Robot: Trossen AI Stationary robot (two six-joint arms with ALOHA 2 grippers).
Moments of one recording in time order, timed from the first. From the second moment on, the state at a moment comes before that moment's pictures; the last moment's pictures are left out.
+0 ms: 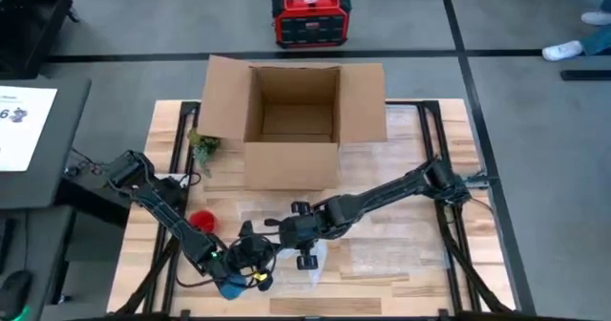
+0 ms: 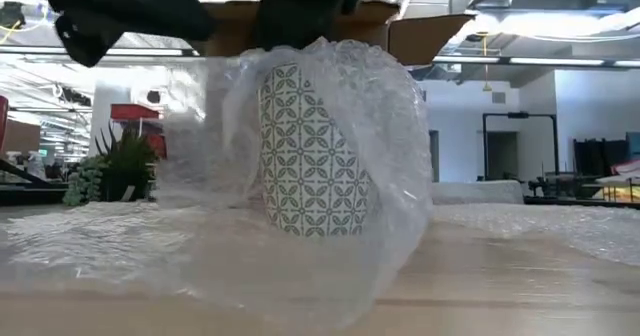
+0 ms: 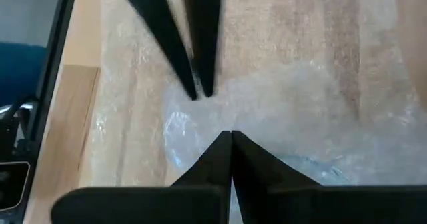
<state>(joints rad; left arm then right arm) -0.80 1.67 0.94 -0.06 -0.97 -0.95 0.31 2.16 1.82 -0.70 0.02 0.21</state>
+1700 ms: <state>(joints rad) -0.90 1.65 0.94 -0.19 -0.61 -1.33 0.28 2.04 1.65 -0.68 0.00 0.26</state>
